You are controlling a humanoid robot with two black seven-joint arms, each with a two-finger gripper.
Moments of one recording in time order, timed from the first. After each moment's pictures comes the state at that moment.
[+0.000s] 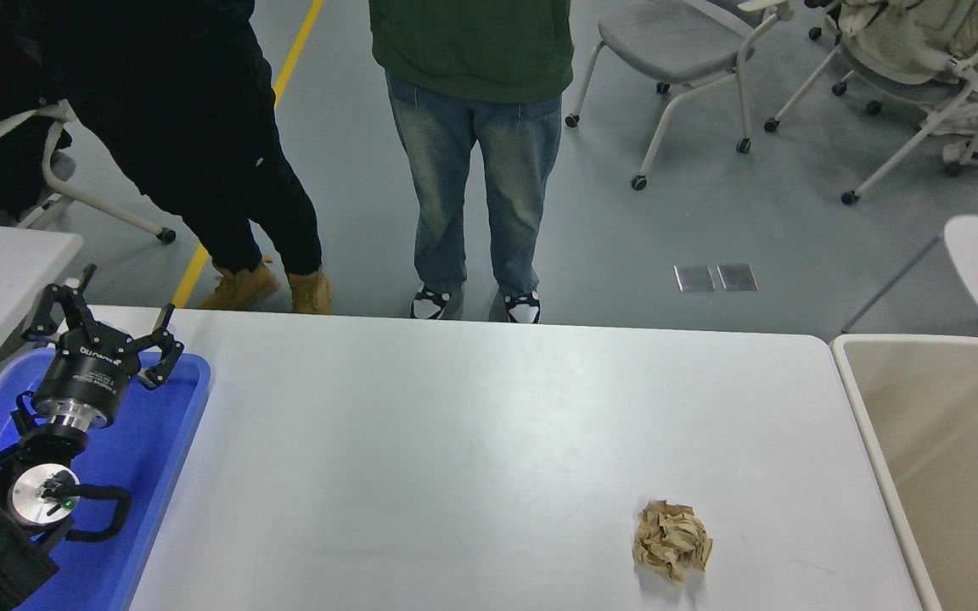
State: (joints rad) left arm -0.55 0.46 -0.60 -0.39 -0.23 -0.70 -0.59; right arm 0.67 -0.79 0.40 0.66 -0.39 0.06 0.01
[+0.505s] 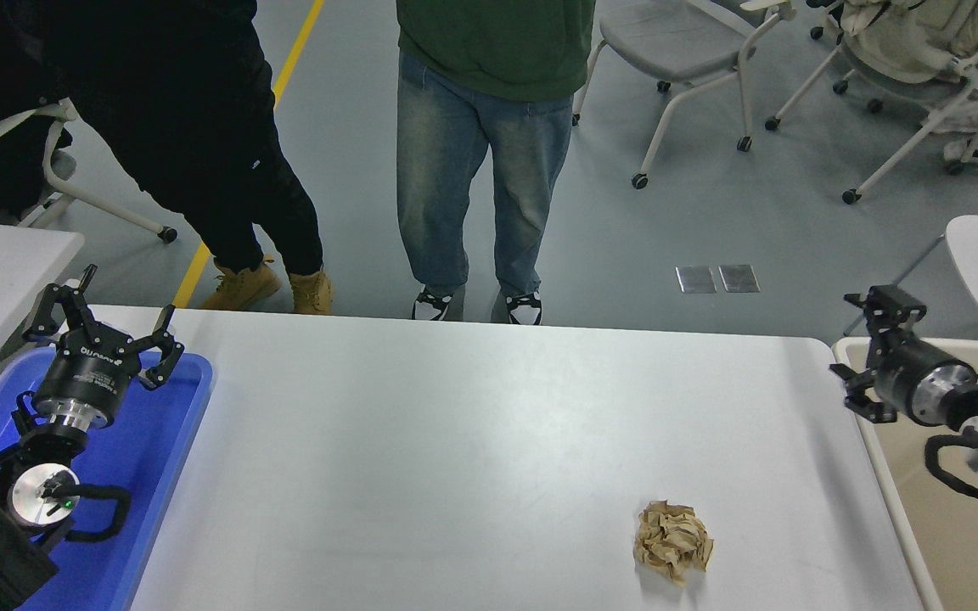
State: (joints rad) left arm -0.55 0.46 -0.60 -0.39 -0.23 -0.70 -0.59; right arm 0.55 -0.41 0.89 0.79 -0.39 0.05 0.03
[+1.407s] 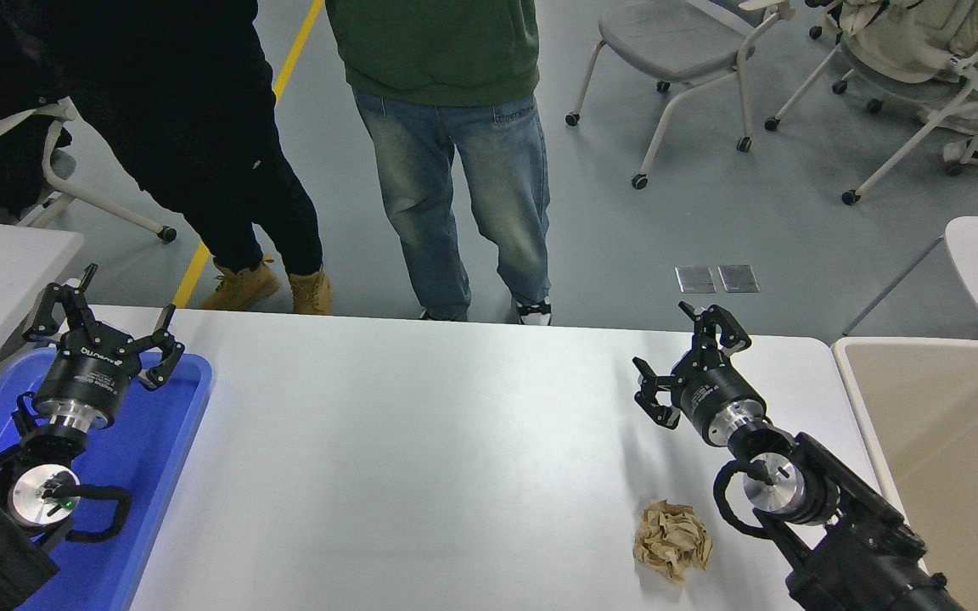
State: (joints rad) left arm -0.55 0.46 -0.60 -0.39 -0.23 -0.70 -0.59; right arm 0.44 -0.06 1.06 0.80 -0.39 0.06 0.16
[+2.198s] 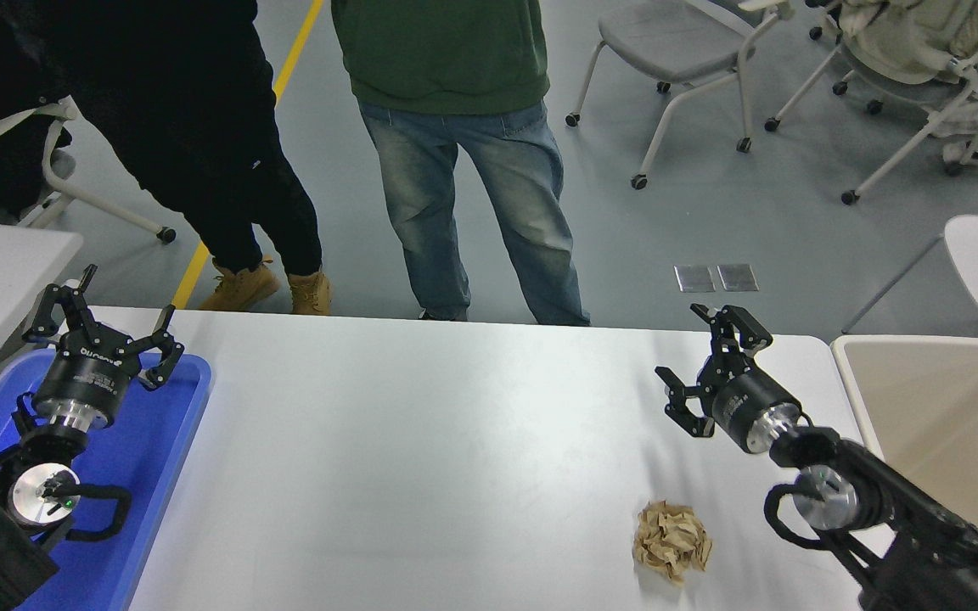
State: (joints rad) left arm -0.55 0.46 -0.60 -0.39 -0.23 -0.70 -0.59; right arm 0.45 -0.39 0.74 1.02 -0.52 0.02 0.17
